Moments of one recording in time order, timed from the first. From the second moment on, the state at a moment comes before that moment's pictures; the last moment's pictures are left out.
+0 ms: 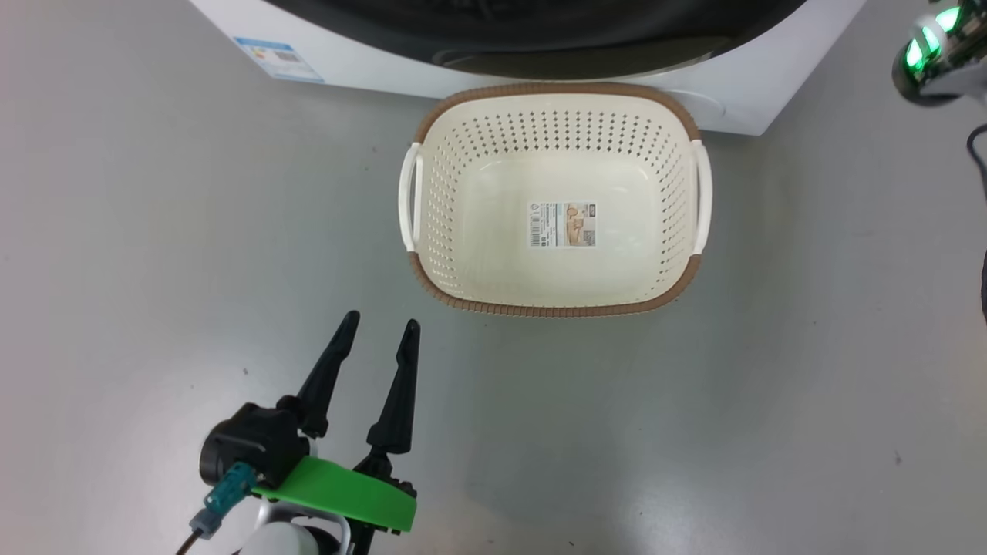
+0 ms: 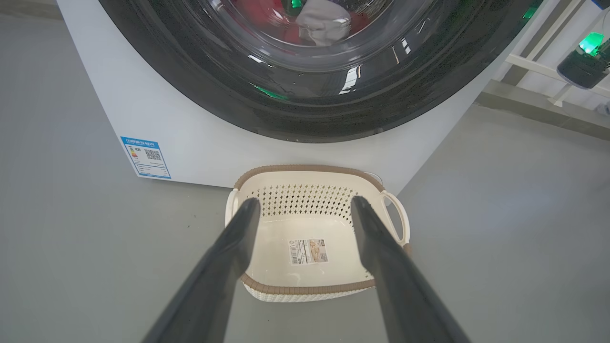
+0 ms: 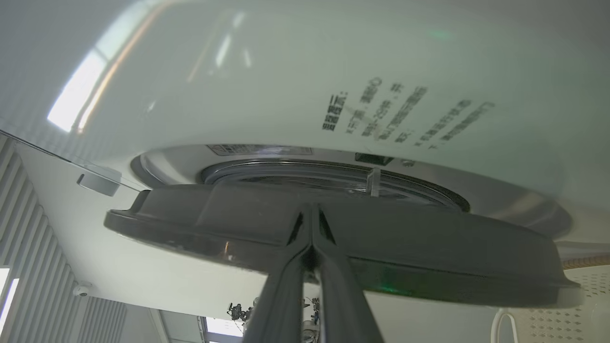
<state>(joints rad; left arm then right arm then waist) -0.26 0.04 -0.26 0.20 -0.35 -0.05 -0.25 -1.03 -0.33 0.12 0.55 1.83 0.13 0.46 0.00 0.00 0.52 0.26</state>
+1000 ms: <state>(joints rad) -0.27 0.03 -0.28 0.20 -0.39 -0.03 -0.25 -1.02 -0.28 0.11 0.61 1.78 0.13 0.63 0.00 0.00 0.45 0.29</state>
